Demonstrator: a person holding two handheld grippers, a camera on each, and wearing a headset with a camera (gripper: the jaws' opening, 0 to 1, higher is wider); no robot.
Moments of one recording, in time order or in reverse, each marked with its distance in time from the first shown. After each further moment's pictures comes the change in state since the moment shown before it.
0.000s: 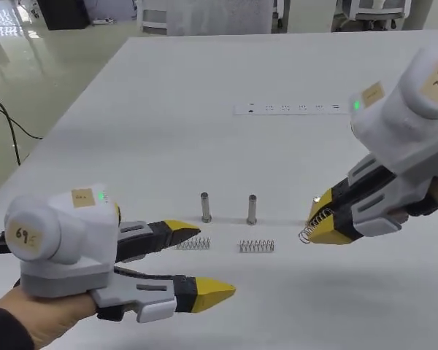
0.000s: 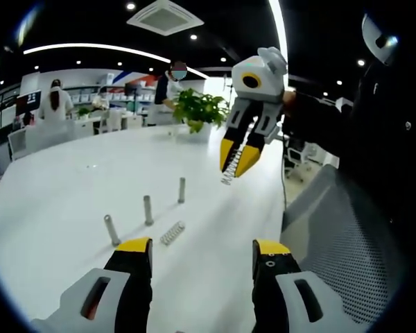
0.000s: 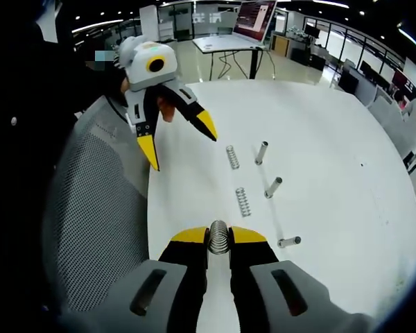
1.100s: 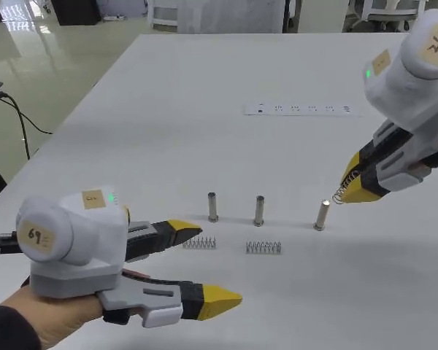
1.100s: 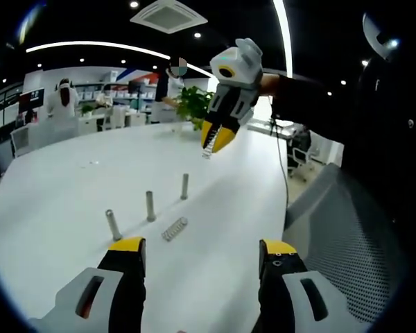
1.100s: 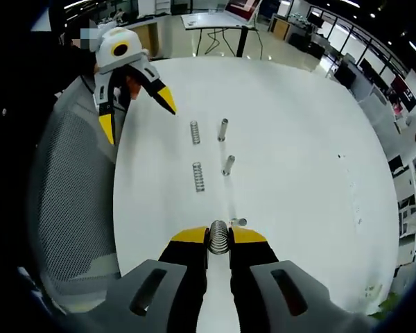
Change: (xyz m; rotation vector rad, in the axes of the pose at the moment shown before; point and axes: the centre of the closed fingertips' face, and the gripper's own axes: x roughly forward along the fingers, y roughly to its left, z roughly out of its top) left arm -0.001 0.004 -0.005 -0.013 0.010 0.022; right arm -0.016 -0.067 -0.016 -0.064 0.177 -0.086
